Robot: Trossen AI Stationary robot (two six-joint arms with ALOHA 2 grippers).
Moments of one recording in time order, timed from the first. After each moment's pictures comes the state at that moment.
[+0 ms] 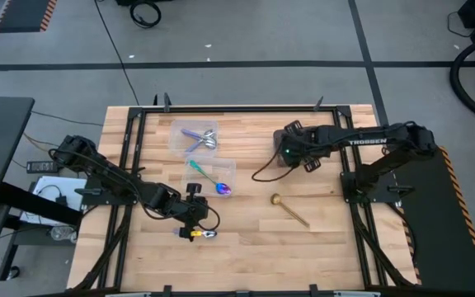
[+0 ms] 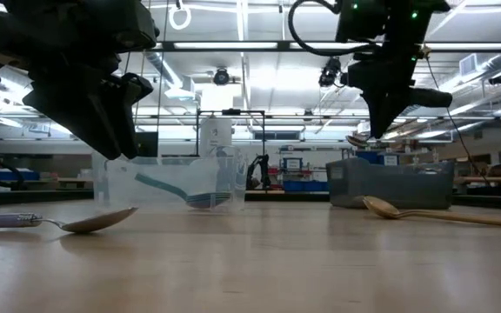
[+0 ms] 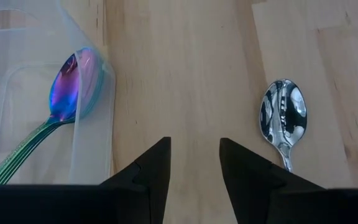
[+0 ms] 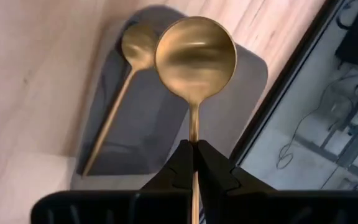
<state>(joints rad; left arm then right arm) -0.44 1.49 0.82 -0.36 -0.30 -0.21 -0.15 1.37 1.02 -0.98 0.50 -0.70</state>
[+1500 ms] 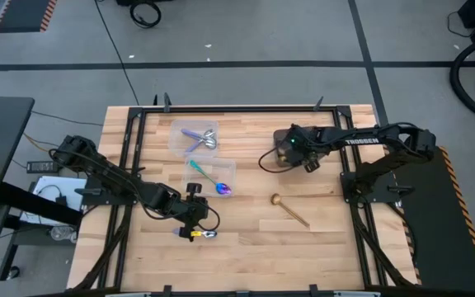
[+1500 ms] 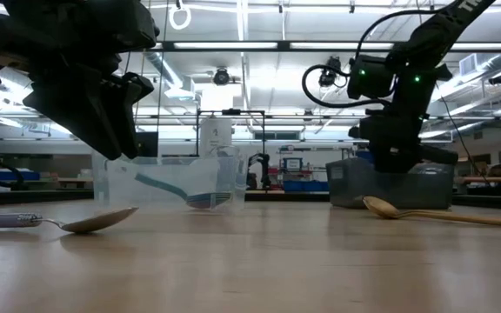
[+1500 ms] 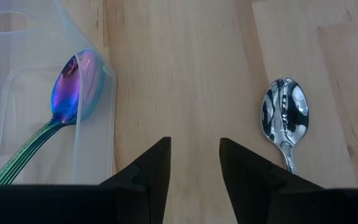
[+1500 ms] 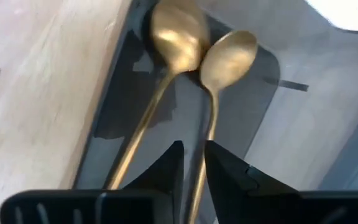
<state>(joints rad) -0.44 1.49 0.82 -0.36 -0.30 -0.20 -0.42 1.37 0.67 -0.50 0.21 -0.97</state>
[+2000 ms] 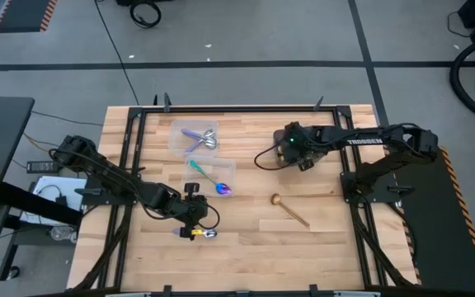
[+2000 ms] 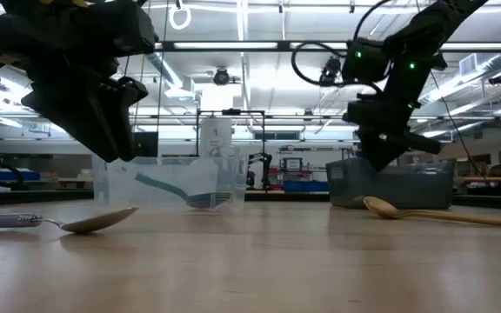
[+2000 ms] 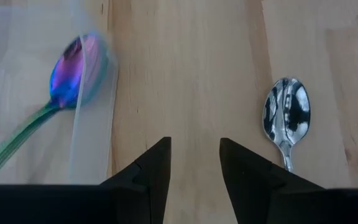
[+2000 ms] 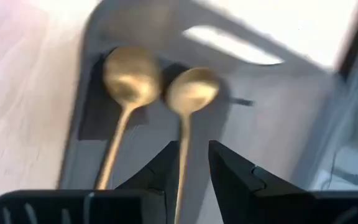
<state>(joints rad) -0.44 1.49 0.82 -0.39 -0.30 -0.28 -0.37 1.35 0.73 -0.49 0.25 -0.84</state>
